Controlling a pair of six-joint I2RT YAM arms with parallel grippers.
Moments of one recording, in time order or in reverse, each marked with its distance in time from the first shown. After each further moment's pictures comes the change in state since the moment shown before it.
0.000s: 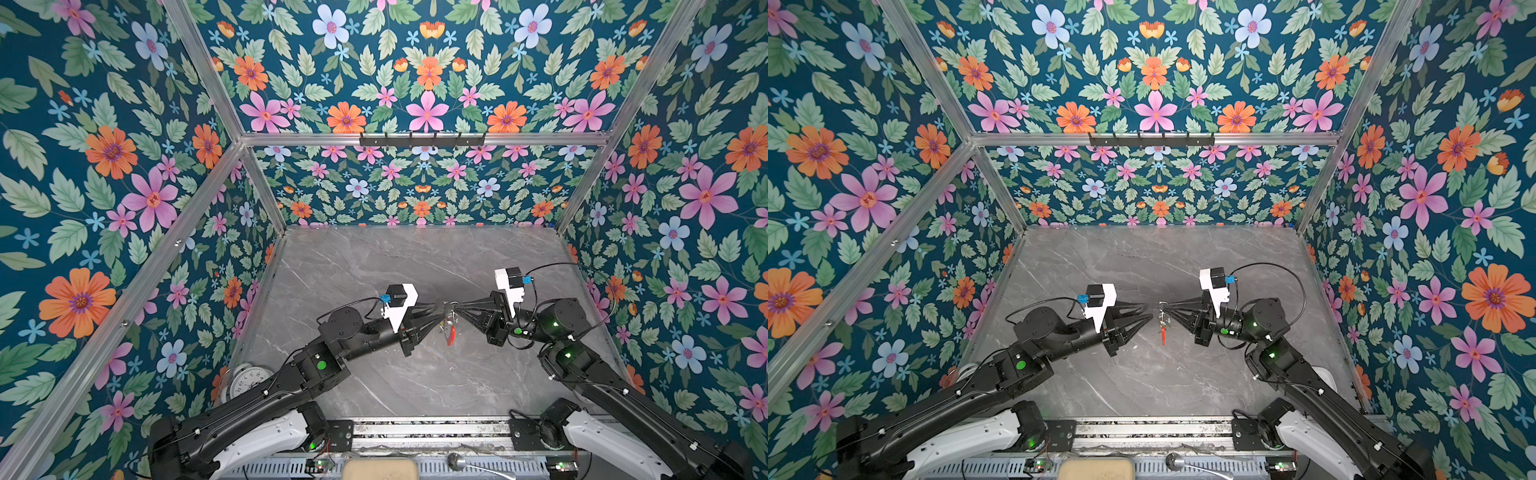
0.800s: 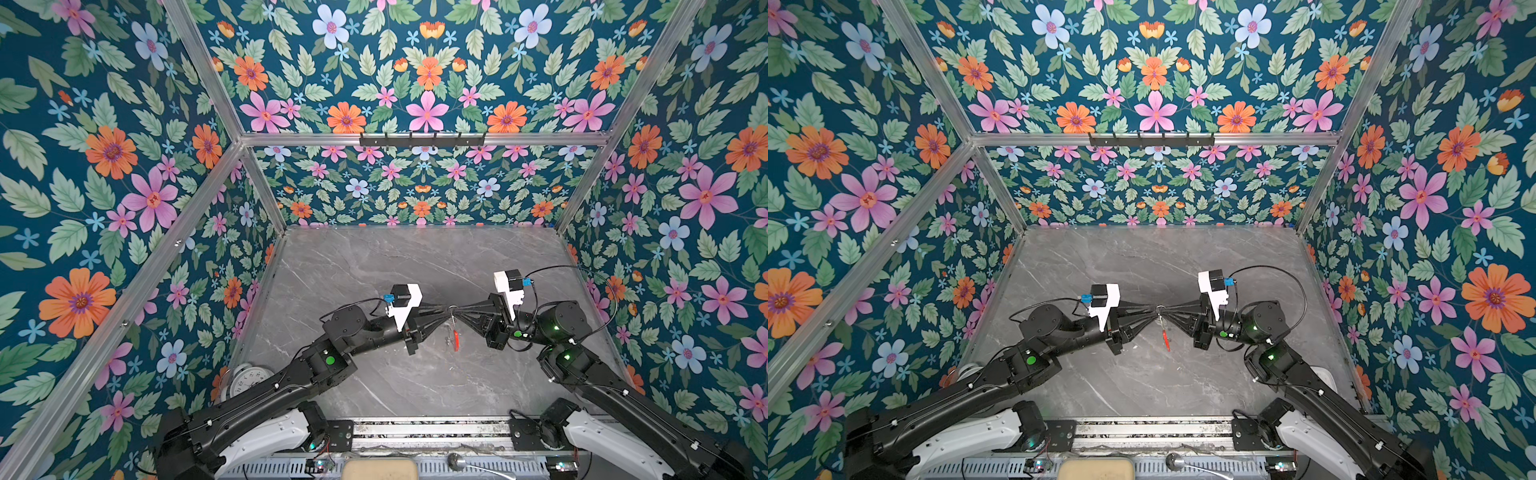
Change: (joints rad) left arm 0.023 0.066 0.005 0.111 0.103 0.002; right arm 0.031 -0.003 -0.006 0.024 -0.005 0.014
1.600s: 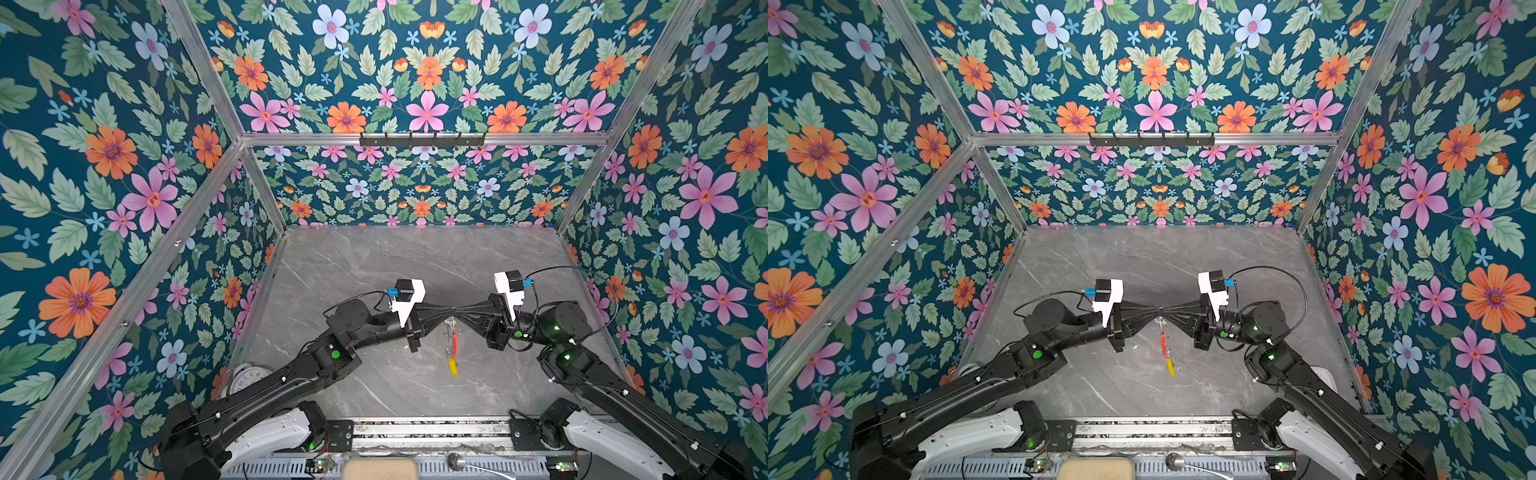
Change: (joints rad) left arm 0.008 0.053 0.026 0.045 0.091 -0.069; right arm -0.001 0.000 -0.002 0.007 -0.010 -0.008
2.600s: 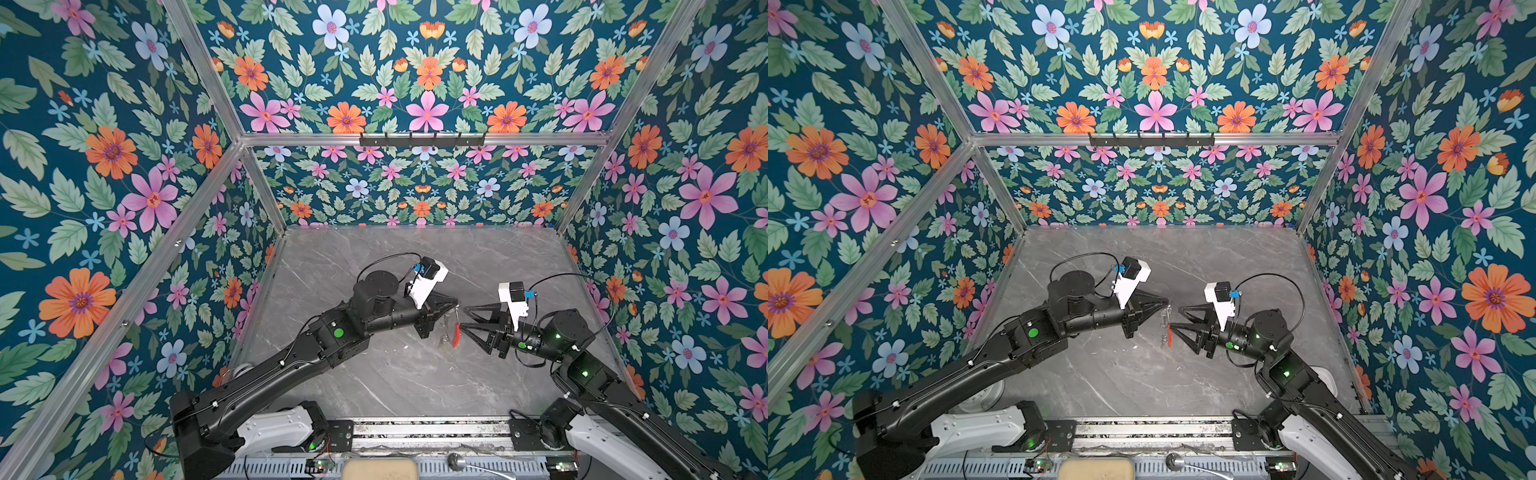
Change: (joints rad) left arm -0.025 0.142 0.378 -0.658 -0.185 0.012; right arm 0.002 -0.156 -0.026 -0.399 0.185 -0.150
